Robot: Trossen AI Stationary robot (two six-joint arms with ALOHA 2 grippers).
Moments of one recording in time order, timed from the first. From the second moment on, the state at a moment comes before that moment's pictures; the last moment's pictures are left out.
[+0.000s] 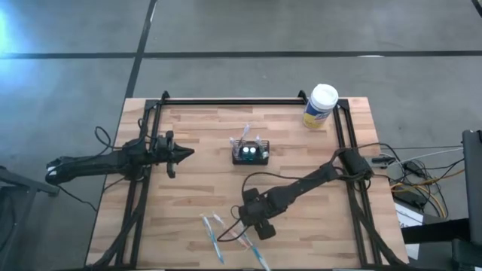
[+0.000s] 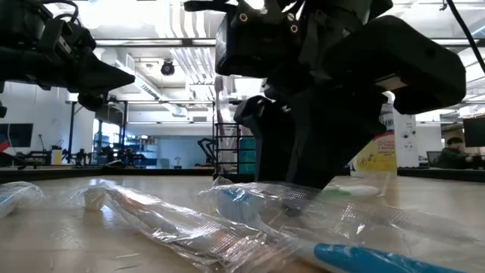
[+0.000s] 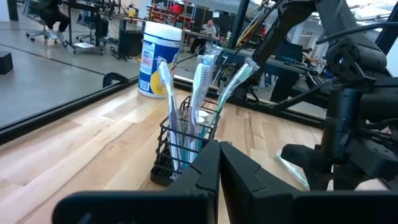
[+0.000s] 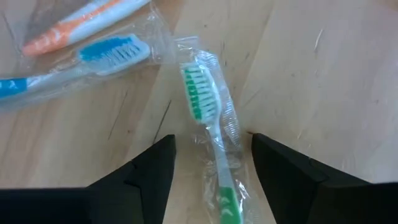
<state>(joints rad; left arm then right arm) 0.16 0.25 0.04 0.12 -0.02 -0.23 0.38 2.15 1.47 -0.52 -0.01 0.05</state>
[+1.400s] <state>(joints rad) 0.16 0.25 0.04 0.12 -0.03 -0.23 0.33 0.81 0.58 0.07 0.37 0.19</state>
